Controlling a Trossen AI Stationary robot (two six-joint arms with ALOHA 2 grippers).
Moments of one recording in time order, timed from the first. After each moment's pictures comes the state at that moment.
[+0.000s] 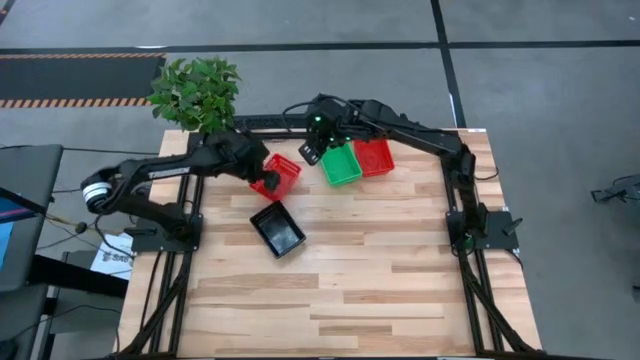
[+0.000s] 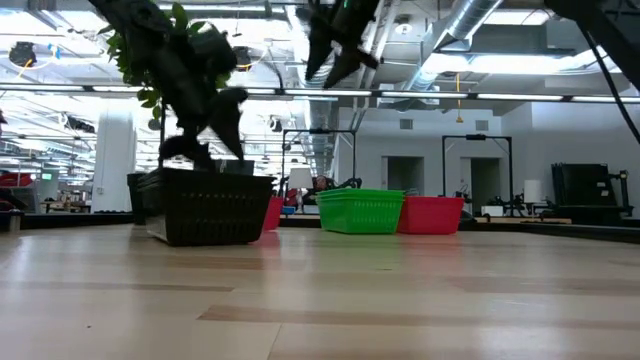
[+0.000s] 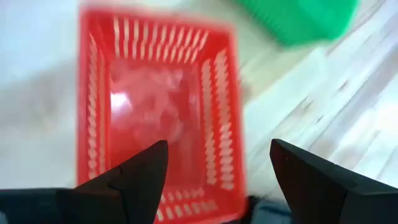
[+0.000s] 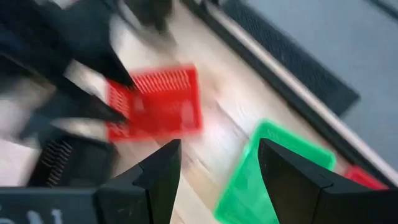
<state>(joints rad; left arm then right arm) 0.56 1.31 0.79 -0.43 0.16 -0.52 -0.30 2.05 2.26 -1.09 0.18 0.36</state>
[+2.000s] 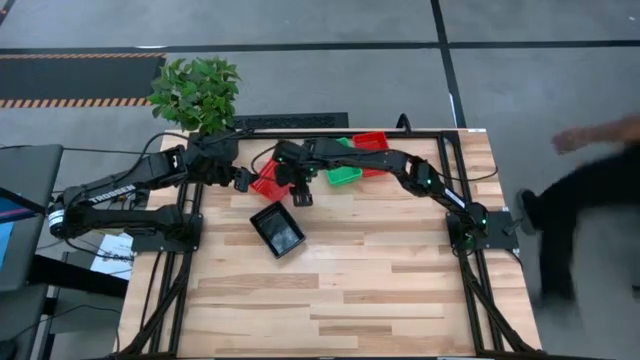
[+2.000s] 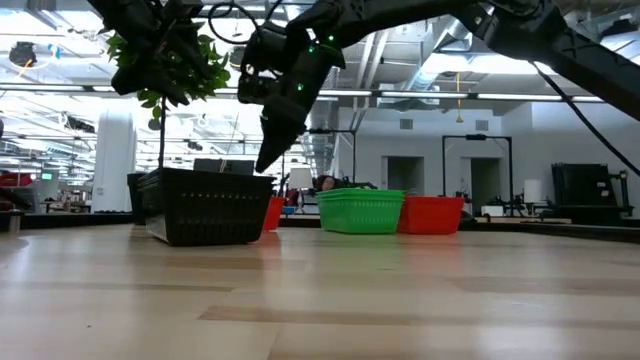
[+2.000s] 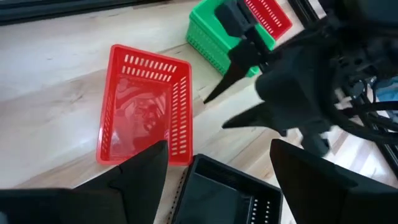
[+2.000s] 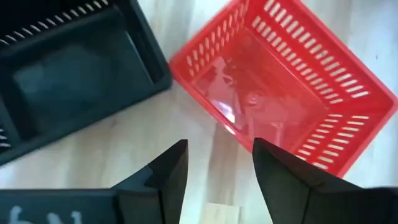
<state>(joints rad) 0.41 0.85 0.86 -0.73 -0.01 -0.72 -0.23 2.43 2.33 -0.97 -0.10 -0.40</state>
